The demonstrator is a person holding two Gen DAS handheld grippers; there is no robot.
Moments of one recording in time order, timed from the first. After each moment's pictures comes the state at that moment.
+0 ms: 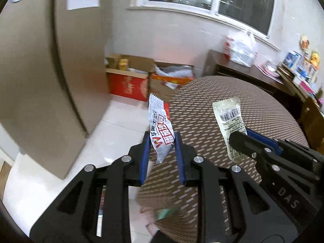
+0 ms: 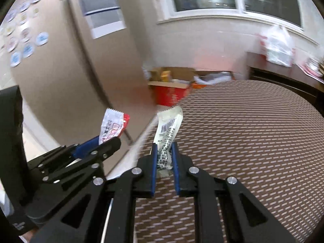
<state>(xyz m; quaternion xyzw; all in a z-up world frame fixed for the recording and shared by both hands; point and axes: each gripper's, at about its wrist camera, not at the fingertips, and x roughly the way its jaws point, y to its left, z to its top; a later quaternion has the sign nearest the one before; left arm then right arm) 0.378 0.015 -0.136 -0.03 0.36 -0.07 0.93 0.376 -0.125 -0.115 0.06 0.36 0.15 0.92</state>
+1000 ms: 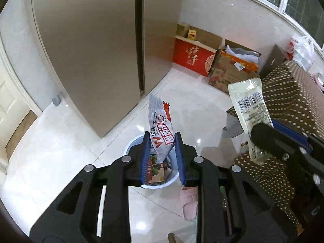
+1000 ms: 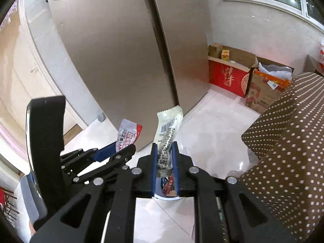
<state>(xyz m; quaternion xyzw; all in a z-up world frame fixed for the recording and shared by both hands) 0.344 0.214 -0.254 -0.08 0.44 0.09 0.89 0.356 0.099 -0.198 -0.01 0.42 0.28 0.87</state>
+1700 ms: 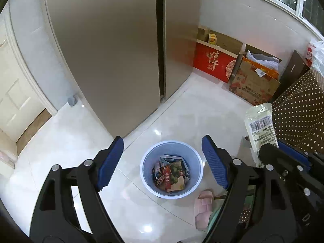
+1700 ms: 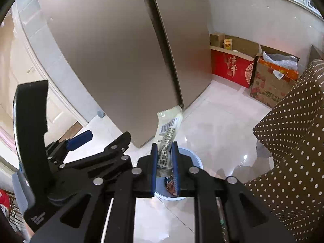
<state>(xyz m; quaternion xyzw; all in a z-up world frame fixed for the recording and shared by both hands) 0.358 0.239 -0.265 -0.07 0.43 0.16 0.89 0.384 0.119 -0.239 0.00 0.44 0.28 0.85</state>
